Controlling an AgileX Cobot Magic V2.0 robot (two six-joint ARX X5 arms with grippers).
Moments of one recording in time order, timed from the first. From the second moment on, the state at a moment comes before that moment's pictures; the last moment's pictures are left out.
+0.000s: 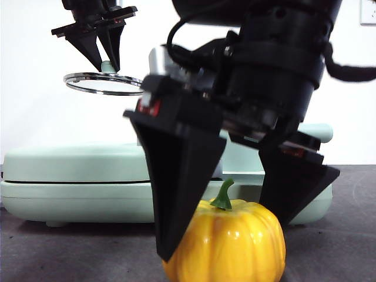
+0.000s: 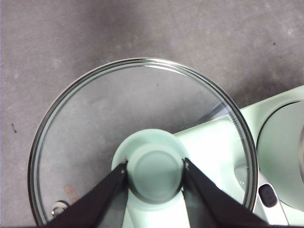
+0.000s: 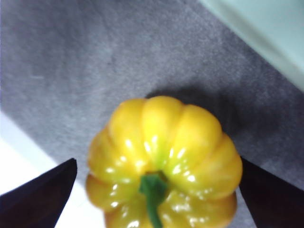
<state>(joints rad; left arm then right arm) -0.27 2.15 2.52 -1.39 0.11 0.06 1.01 1.53 0.90 -0.63 -0.13 0.39</state>
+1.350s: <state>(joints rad) -0.26 2.15 2.52 -1.39 0.11 0.04 0.56 1.74 1.80 -1.22 -0.13 0.19</state>
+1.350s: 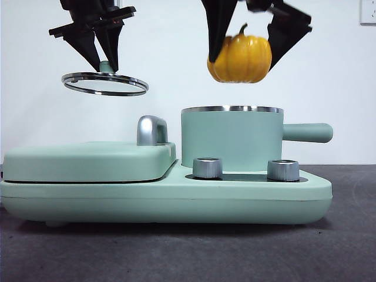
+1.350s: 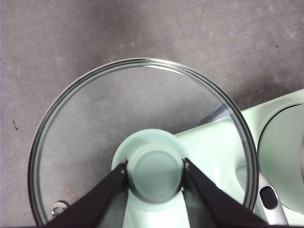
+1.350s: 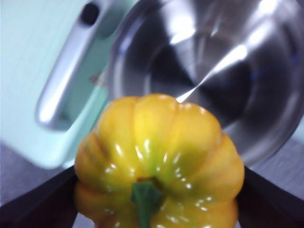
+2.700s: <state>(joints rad) -0.26 2.15 2.52 -1.39 0.11 0.04 0.53 2.22 2.13 -1.34 -0.05 0.10</state>
